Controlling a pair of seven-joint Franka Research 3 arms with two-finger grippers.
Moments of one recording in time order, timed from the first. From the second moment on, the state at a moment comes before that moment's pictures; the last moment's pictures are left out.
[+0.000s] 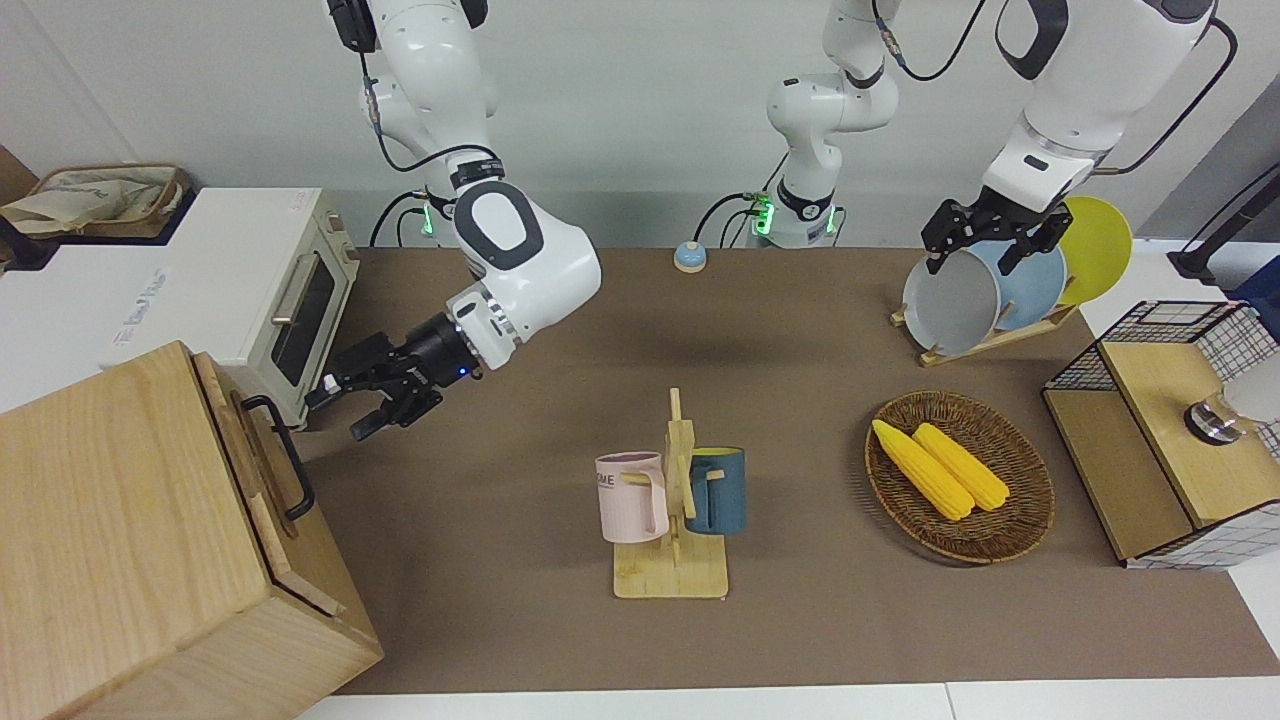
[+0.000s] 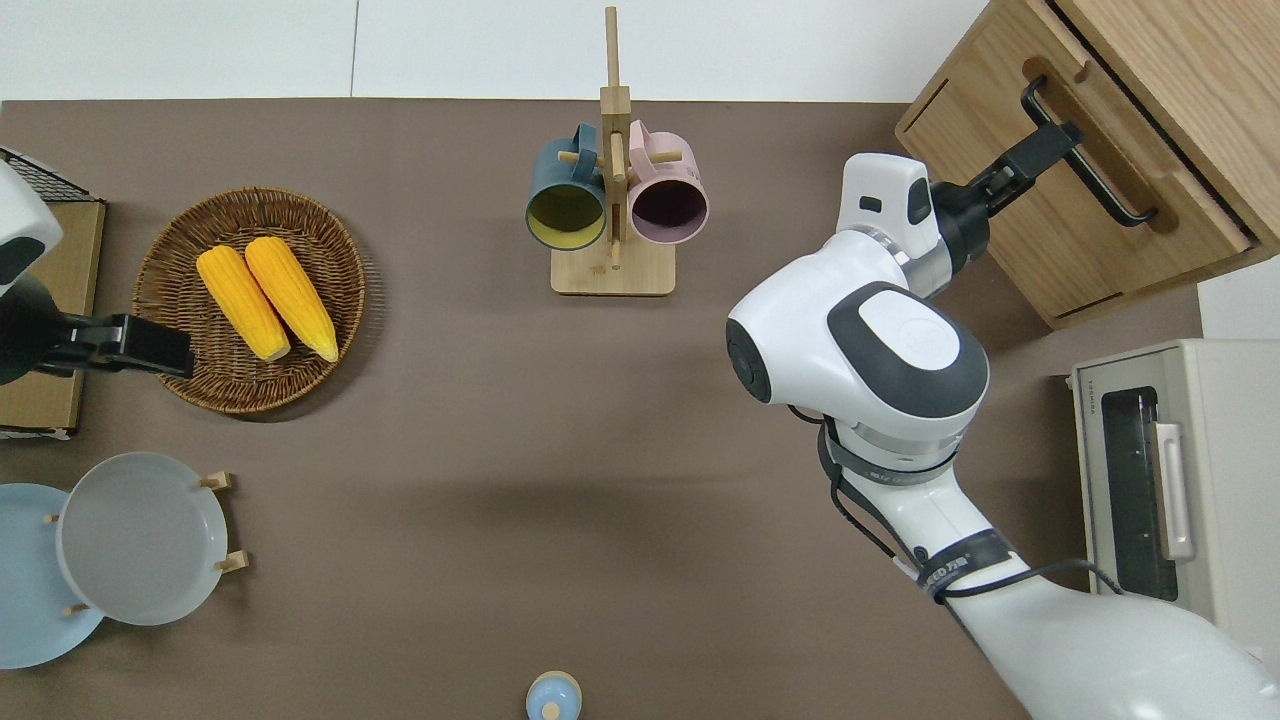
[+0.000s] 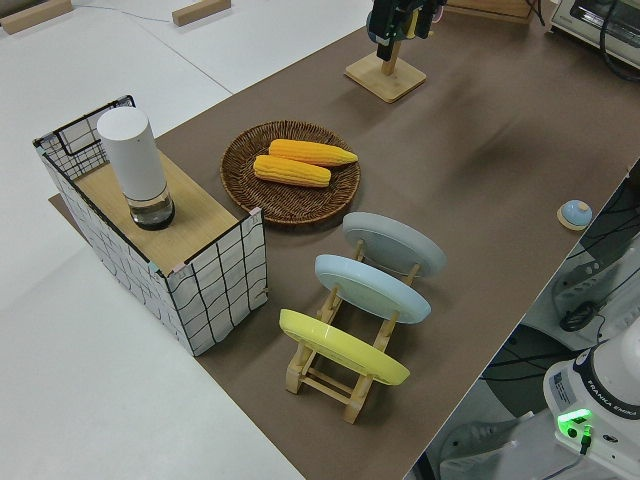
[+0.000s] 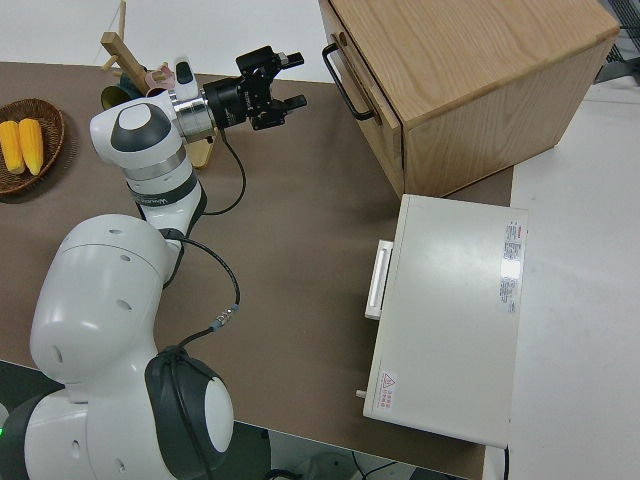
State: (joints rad) left arm 0.04 0.05 -0.07 -1.50 0.00 1.52 0.04; right arm 0.27 0.38 0.09 -1.67 -1.55 1.82 0.37
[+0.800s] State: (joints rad) left arm 0.04 0.05 -0.07 -1.50 0.00 1.52 0.04; right arm 0.20 0.42 0.08 -1.68 -1.69 1.83 0.44
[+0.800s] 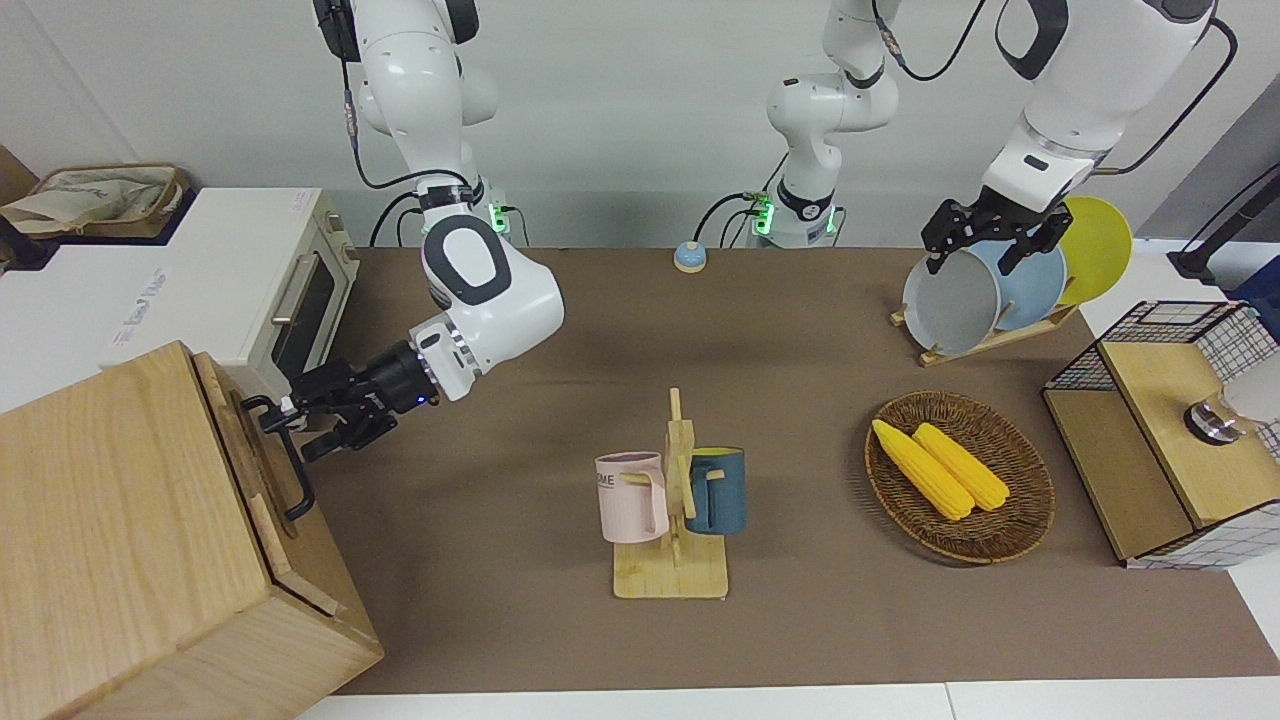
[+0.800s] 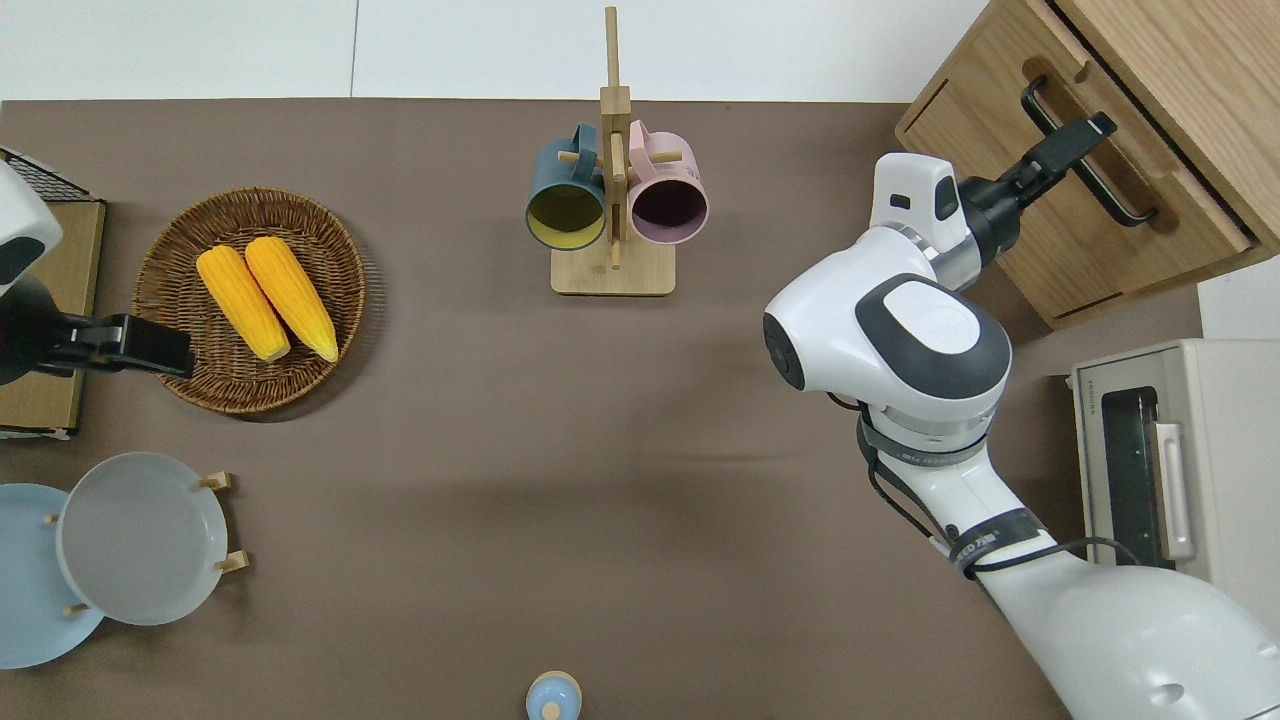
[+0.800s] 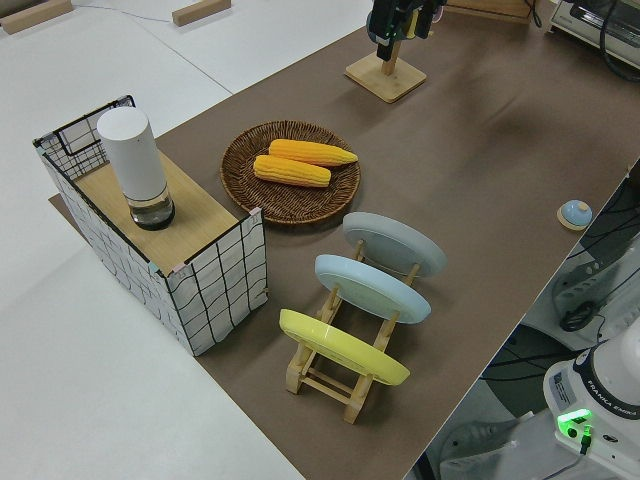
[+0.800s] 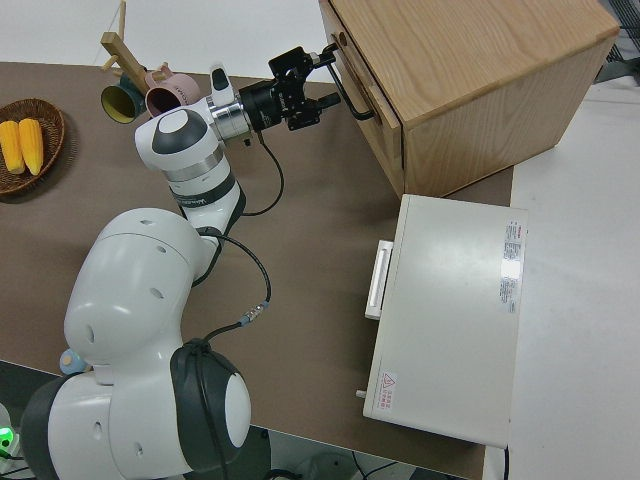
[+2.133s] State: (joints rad) left arm 0.04 0.05 -0.07 -1.50 0.00 1.52 0.04; right arm 0.20 0.44 0.08 -1.69 -1.70 1.82 0.49
